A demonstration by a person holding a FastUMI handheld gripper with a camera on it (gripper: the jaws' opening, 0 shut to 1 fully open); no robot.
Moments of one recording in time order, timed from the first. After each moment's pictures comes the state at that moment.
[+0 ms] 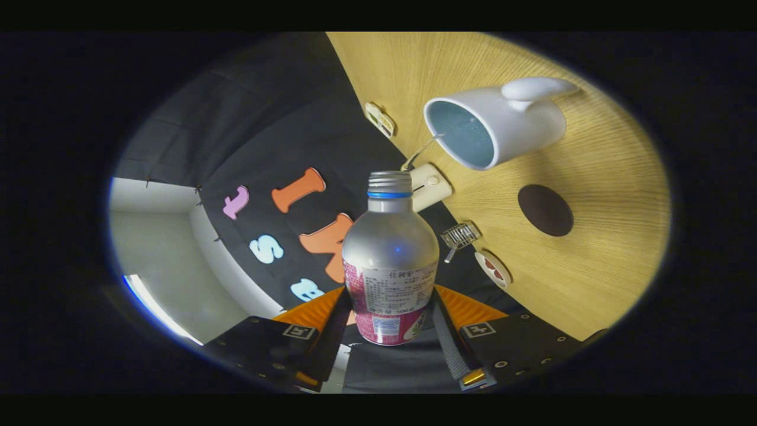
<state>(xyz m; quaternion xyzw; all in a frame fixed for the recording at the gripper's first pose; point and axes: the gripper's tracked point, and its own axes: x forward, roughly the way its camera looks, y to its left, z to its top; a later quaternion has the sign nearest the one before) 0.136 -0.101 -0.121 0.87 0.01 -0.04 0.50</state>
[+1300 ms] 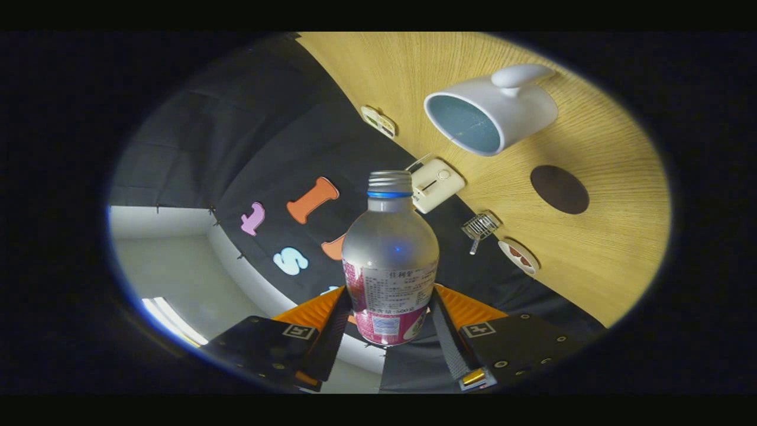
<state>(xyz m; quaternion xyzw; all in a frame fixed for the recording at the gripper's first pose) 0.135 -0.110 -0.095 0.90 -0.03 -0.02 0.44</state>
